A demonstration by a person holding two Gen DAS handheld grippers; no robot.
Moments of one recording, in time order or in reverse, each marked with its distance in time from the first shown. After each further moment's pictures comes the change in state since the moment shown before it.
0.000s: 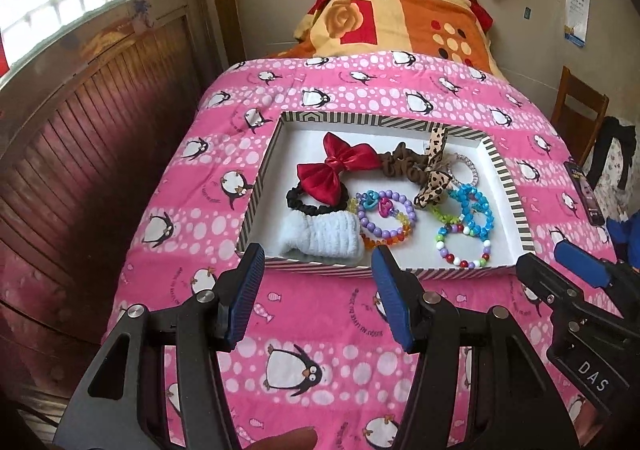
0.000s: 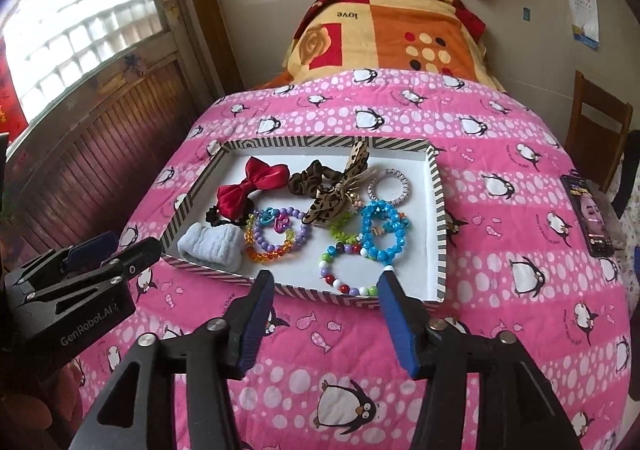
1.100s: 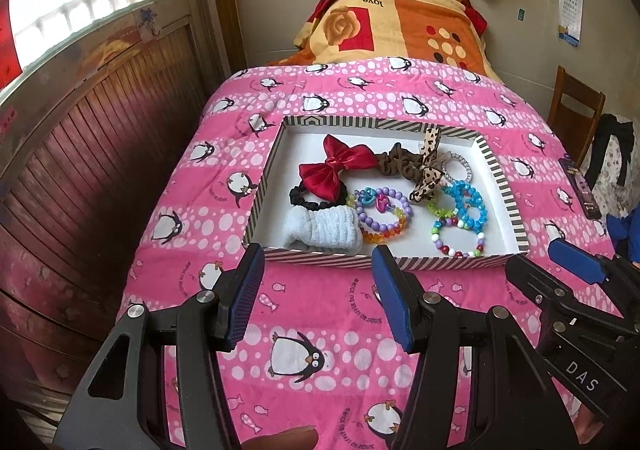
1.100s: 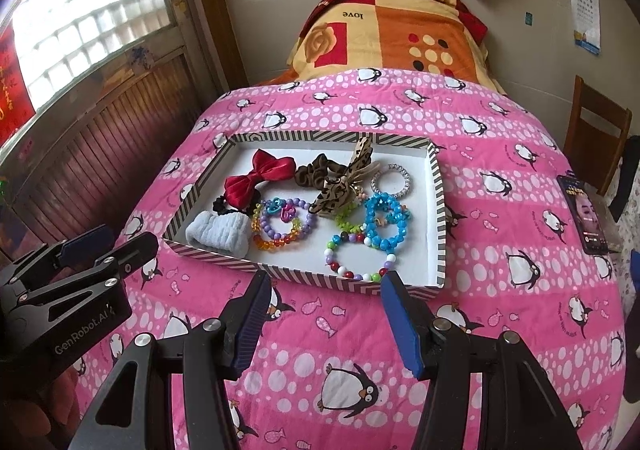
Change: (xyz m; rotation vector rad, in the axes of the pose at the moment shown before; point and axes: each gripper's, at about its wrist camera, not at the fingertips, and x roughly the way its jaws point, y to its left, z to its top) left arm -0.019 0.001 -0.010 0.011 -0.022 0.002; right arm -0.009 0.008 -0.009 -0.025 0.010 -0.005
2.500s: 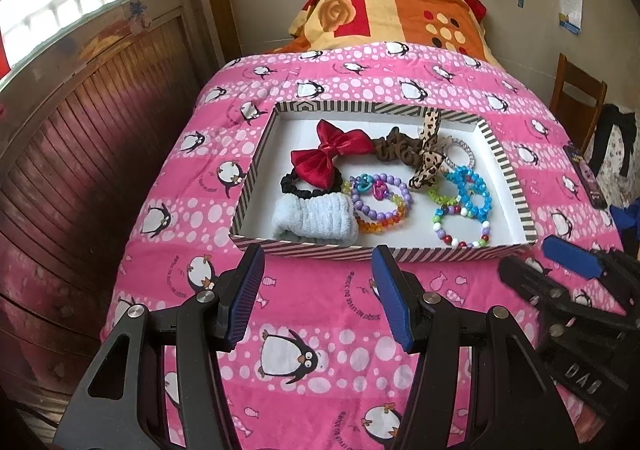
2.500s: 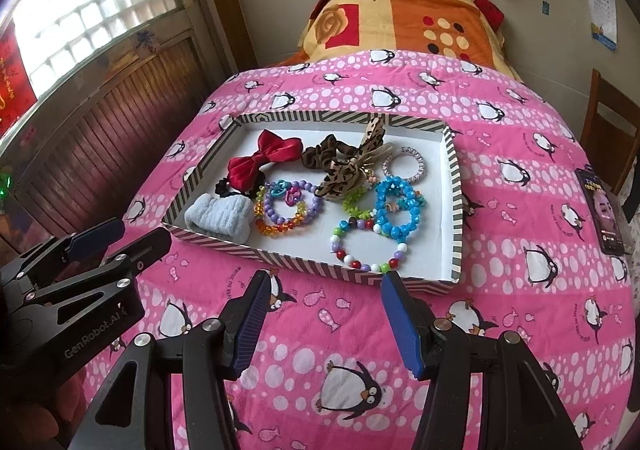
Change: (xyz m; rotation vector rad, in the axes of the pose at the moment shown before) left arm 0.021 -0.010 -0.006 0.023 0.036 0.005; right arm 0.021 -0.005 -0.004 -0.019 0.053 0.044
